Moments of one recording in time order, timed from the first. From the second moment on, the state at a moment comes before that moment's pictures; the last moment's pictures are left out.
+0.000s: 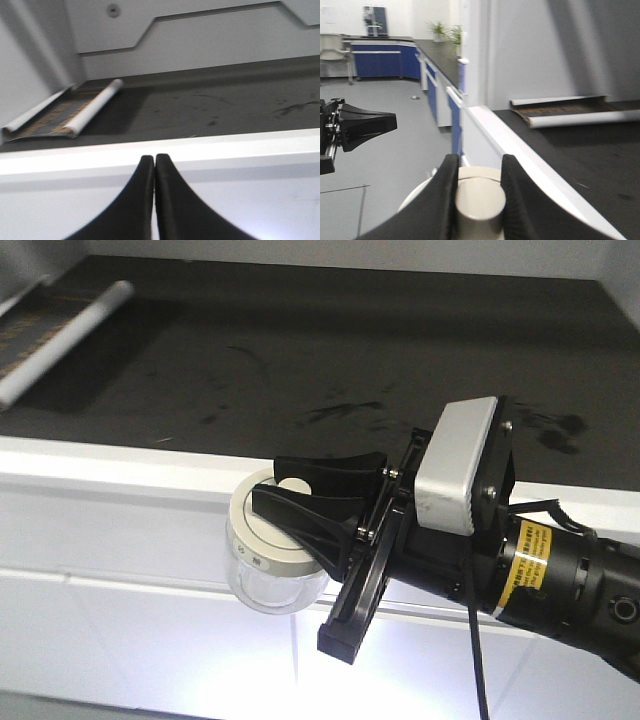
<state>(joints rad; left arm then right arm) -0.03 0.26 -0.13 0.09 -0.04 0.04 0.64 1.22 -0.68 -0.86 -0.68 0.70</state>
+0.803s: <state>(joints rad) -0.03 0.26 -0.13 0.09 -0.04 0.04 0.64 1.22 -0.68 -0.86 -0.68 0.70</state>
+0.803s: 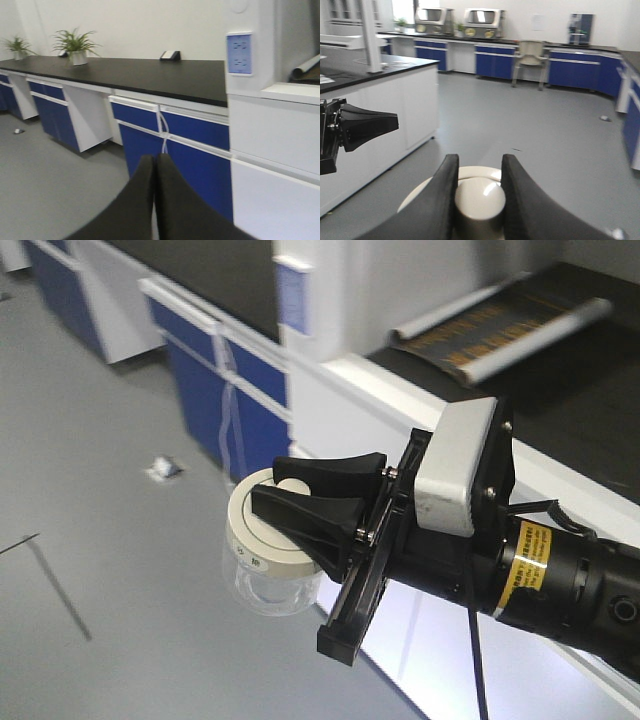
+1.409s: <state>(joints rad) -0.03 0.26 -0.13 0.09 -0.04 0.04 0.64 1.22 -0.68 -0.87 -0.68 0.70</state>
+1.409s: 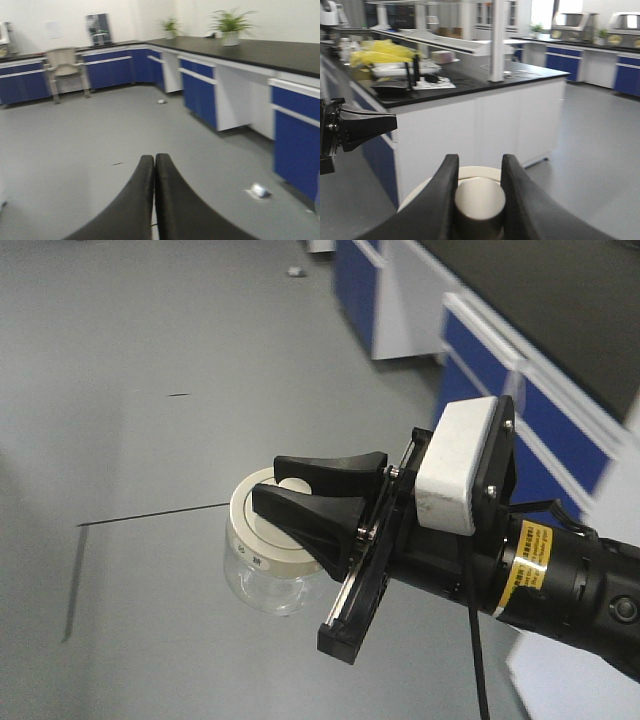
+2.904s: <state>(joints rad) -0.03 0.26 -0.13 0.09 -0.04 0.04 0.64 1.22 -0.68 -0.87 -0.68 0.70</state>
